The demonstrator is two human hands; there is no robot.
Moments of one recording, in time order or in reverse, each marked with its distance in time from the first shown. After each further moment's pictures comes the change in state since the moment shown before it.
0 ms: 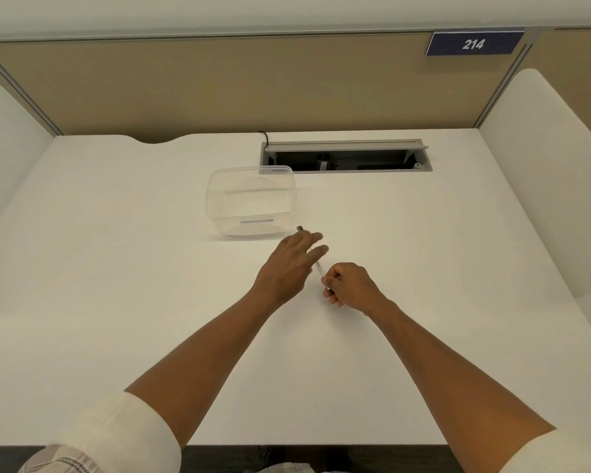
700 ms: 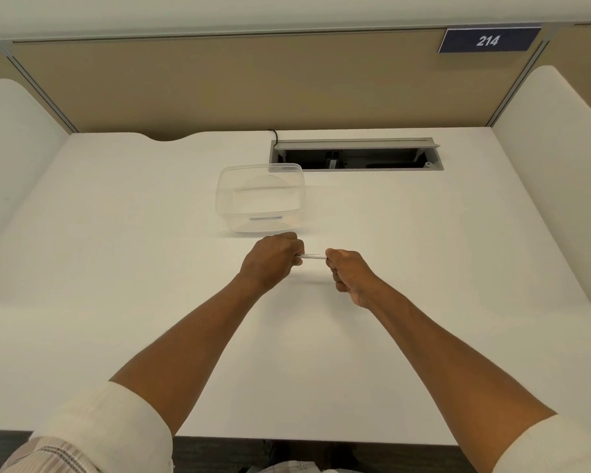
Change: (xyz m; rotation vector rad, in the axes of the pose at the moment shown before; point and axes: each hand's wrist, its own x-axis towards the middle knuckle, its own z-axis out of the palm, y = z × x) left_hand -0.010 -0.026 -0.029 -0.089 -0.075 -0.212; right_hand 0.002 -0.037 0.006 0.453 0.000 0.170
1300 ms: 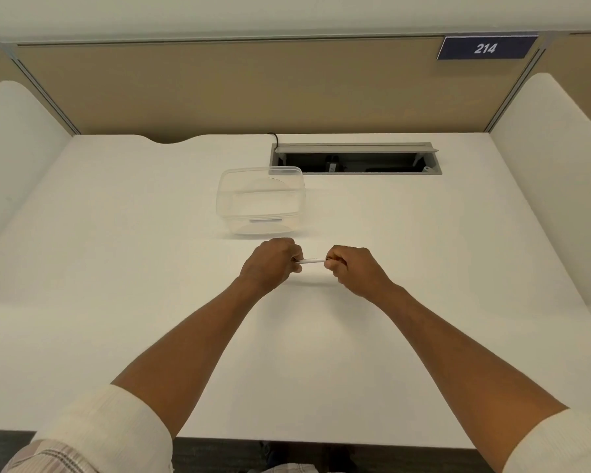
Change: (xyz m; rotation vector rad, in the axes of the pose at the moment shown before) left_hand 0.000 -0.001 0.003 -0.058 -0.070 -0.065; right_hand 0.007 0.007 -0.029 -0.636 -0.020 -0.548
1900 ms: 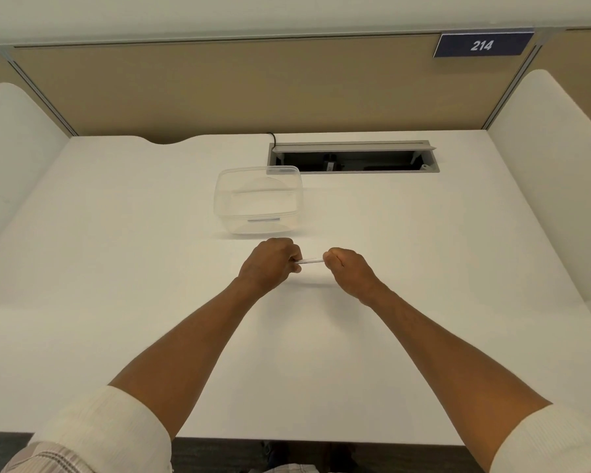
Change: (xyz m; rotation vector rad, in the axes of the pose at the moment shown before) left_hand 0.000 0.001 0.002 -0.034 0.015 -0.005; right_hand 0.000 -0.010 0.012 0.067 0.027 0.126
